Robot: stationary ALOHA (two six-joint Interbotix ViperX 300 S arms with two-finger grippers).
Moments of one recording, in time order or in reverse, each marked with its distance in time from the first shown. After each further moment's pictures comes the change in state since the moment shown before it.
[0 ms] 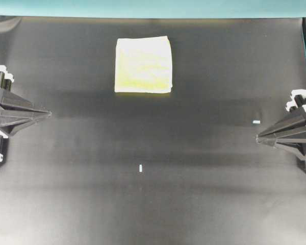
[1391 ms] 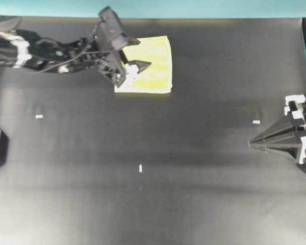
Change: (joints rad) left arm 0.477 1.216 -0.592 0.038 -0.023 0.011; right arm 0.000 0.021 0.000 0.000 0.198 -0.002
